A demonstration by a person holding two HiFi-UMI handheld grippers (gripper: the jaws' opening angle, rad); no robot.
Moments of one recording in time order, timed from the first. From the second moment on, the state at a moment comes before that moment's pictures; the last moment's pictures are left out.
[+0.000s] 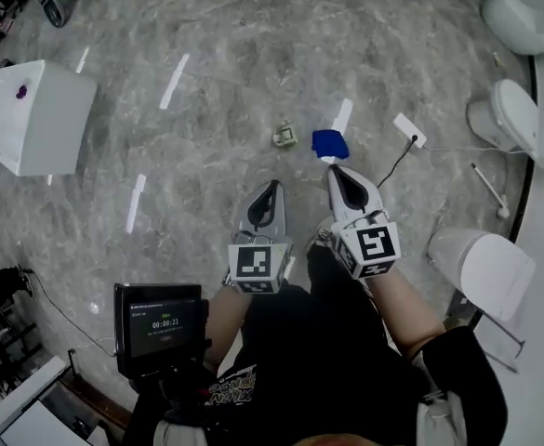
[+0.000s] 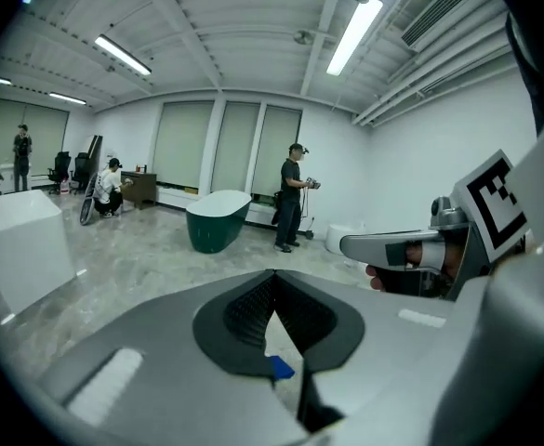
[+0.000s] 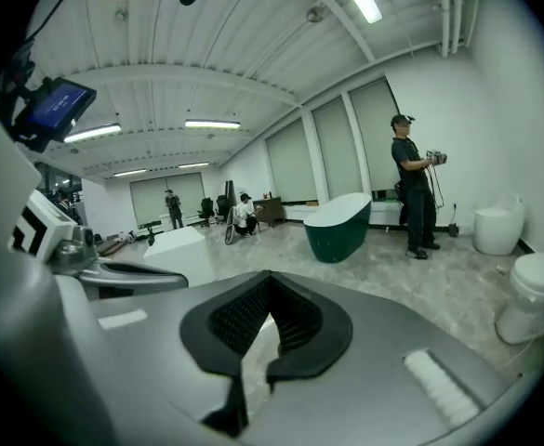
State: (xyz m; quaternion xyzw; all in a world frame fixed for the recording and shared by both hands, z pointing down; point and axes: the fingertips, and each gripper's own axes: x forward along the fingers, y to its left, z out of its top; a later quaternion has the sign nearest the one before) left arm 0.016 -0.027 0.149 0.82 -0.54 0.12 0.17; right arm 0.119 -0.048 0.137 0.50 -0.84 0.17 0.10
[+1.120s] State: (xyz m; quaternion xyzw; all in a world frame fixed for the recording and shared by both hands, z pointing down) left arm -0.038 0.104 0.034 0.83 -0.53 0.08 0.14; right arm 0.090 0.104 0.024 0.51 -0.84 0.14 0.04
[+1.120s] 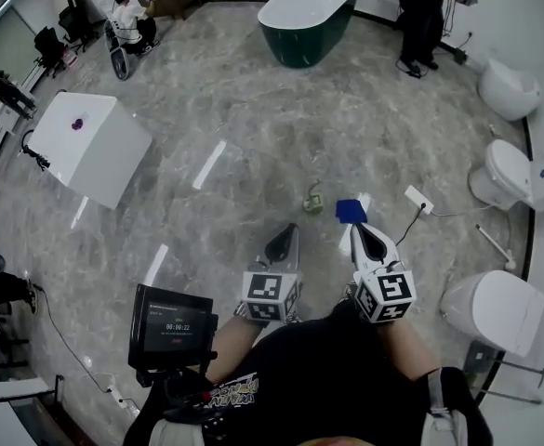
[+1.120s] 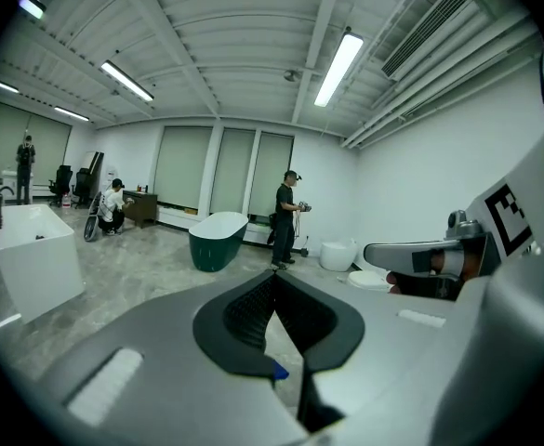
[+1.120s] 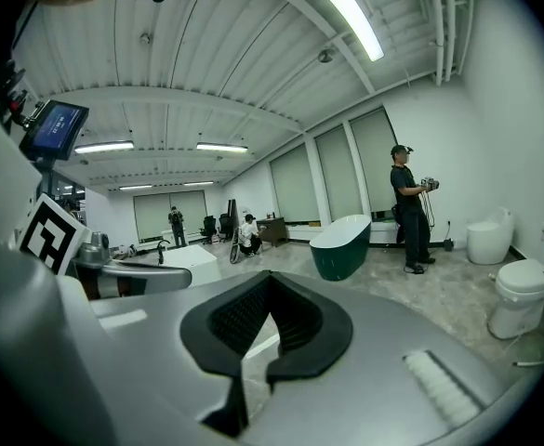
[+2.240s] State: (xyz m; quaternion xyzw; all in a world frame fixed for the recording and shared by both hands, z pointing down) left arm 0.031 0.043 -0.030 0.83 -0.55 0.05 0.11; right arm 0.133 0.048 -0.013 0.48 -0.87 0.13 0.05
